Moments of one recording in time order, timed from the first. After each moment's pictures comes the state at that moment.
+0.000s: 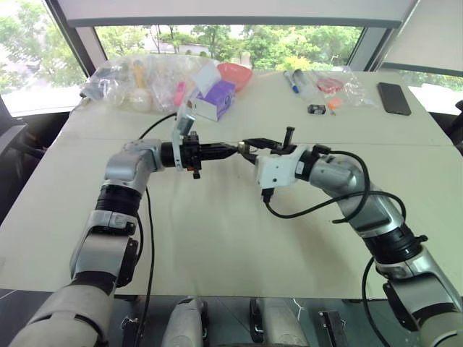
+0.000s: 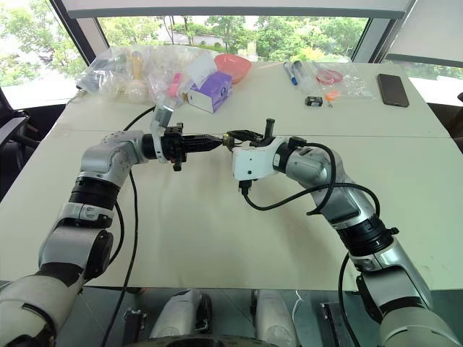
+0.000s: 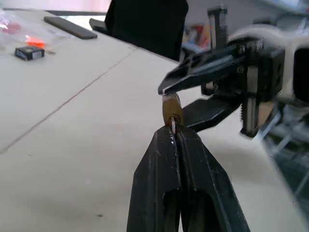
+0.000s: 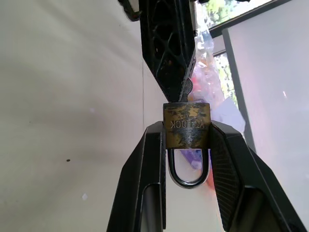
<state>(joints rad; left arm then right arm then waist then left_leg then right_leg) -0.91 0.39 -0.07 0.54 -0.37 0.36 -1.32 -0.63 -0.61 0.31 -0.11 -0.33 -0.11 0.68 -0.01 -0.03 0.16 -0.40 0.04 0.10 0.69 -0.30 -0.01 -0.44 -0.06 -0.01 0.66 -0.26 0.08</state>
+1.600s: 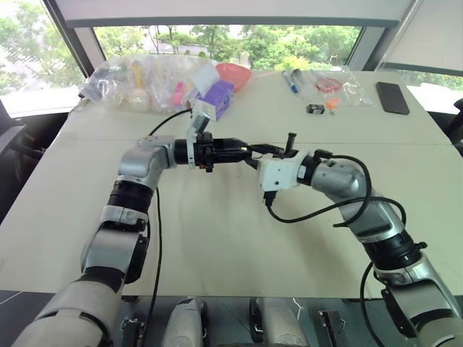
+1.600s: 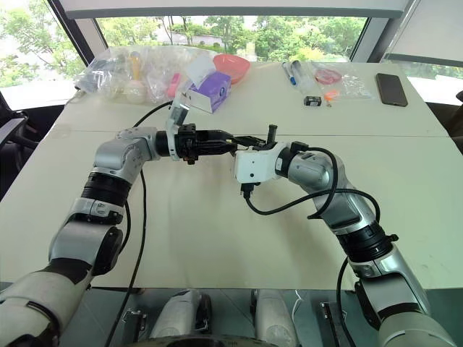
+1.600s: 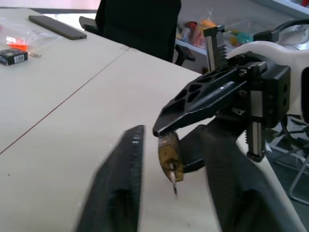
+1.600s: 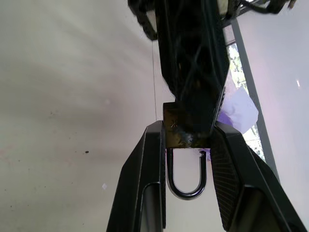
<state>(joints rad) -0.96 0.32 -0.06 0.59 -0.40 0.46 -1.30 -0.59 -0.59 0.28 -0.15 -0.33 -0.07 0.72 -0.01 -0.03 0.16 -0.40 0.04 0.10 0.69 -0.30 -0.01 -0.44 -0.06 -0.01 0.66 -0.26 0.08</state>
